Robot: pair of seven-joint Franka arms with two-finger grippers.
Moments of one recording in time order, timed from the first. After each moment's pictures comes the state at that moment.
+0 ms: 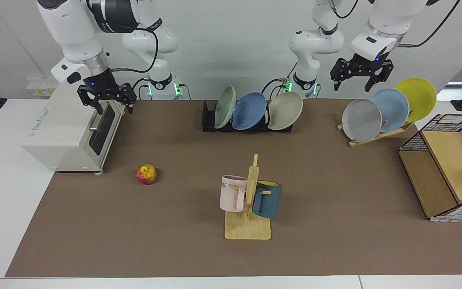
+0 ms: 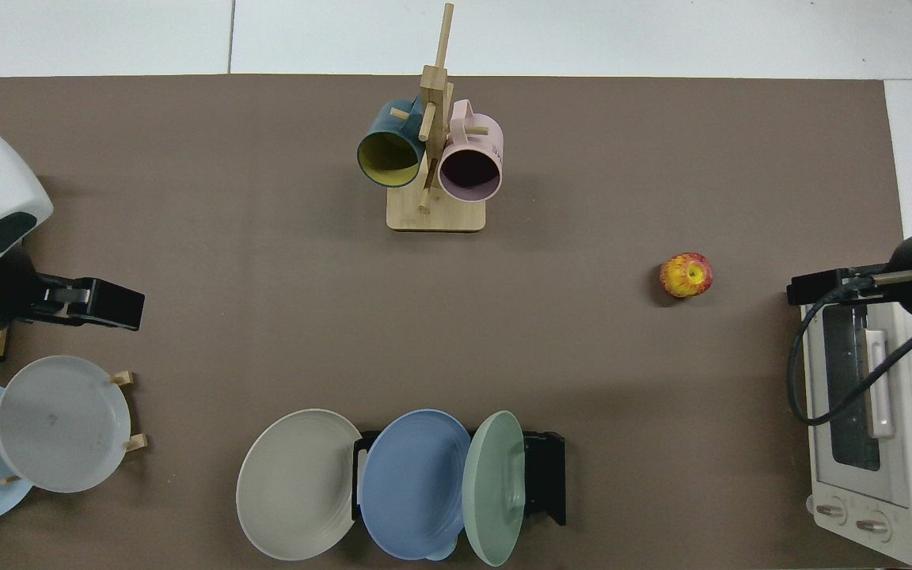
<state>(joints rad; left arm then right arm) -0.04 -0.03 -0.12 -1.48 0.01 1.38 -0.04 -0.02 -0.12 0.01 -1.81 0.02 1.72 -0.03</state>
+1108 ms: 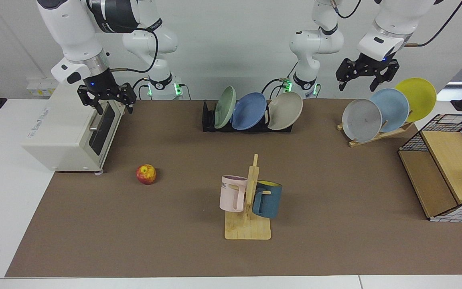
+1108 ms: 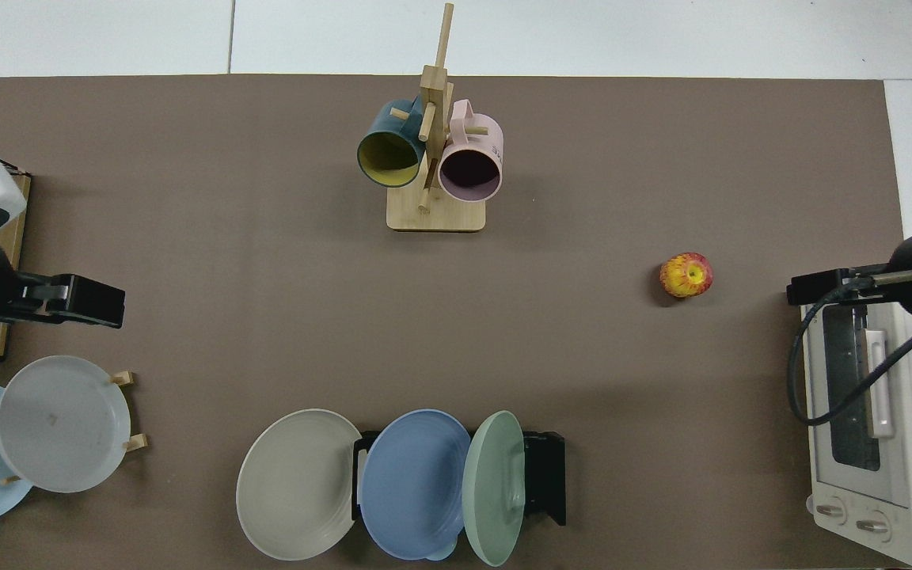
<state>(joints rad) -0.03 -0.04 -0.11 -1.48 0.01 1.38 -0.04 -0.02 -0.12 0.01 -1.81 0.02 1.72 -0.03</state>
